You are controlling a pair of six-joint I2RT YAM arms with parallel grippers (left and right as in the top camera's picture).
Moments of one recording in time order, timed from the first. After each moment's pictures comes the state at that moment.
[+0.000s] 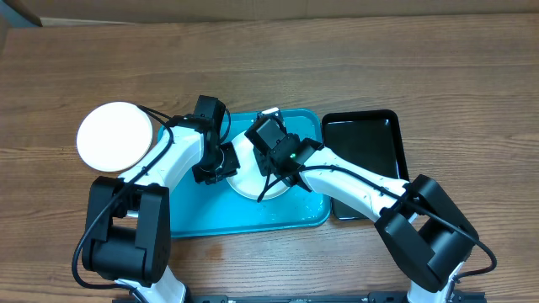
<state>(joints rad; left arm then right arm) -0.21 1.82 1.11 -0.82 0.14 -0.54 0.79 1.93 1.27 -0.40 0.22 0.40</state>
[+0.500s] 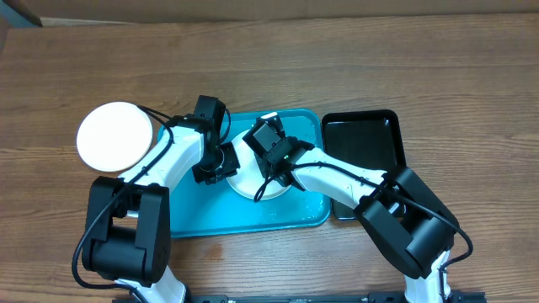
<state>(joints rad) -0.21 1.82 1.11 -0.82 0.14 -0.54 0.79 2.03 1.27 -0.36 0.28 0.38</state>
